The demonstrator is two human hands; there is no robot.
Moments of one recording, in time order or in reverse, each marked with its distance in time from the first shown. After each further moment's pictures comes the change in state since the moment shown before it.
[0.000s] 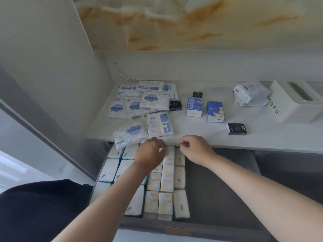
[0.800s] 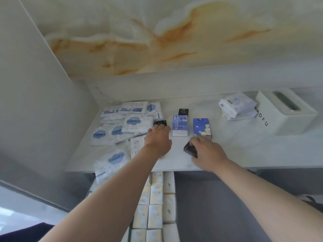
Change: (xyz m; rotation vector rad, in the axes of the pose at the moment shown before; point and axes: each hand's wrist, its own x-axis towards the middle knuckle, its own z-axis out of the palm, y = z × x) left_hand 0.144 0.083 -0.011 0.319 -0.108 0.109; right_hand 0.048 0.074 -0.075 -0.603 0.093 -0.056
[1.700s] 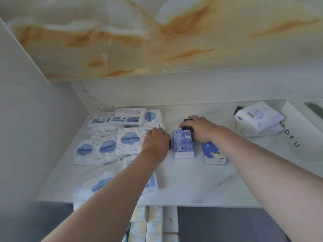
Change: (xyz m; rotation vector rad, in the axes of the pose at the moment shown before) left_hand 0.091 -0.035 0.041 0.272 0.037 0.064; right_hand 0.198 0.039 -0.015 0.110 -0.205 -0.069
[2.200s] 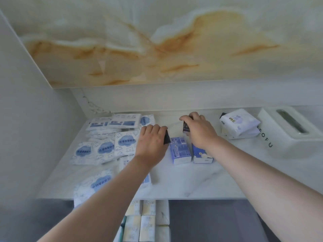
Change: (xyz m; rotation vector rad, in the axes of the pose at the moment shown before) left_hand -0.031 0.006 -0.038 -0.209 0.433 -0.001; right_hand -0.064 -0.020 -0.020 -0.094 0.385 0.053
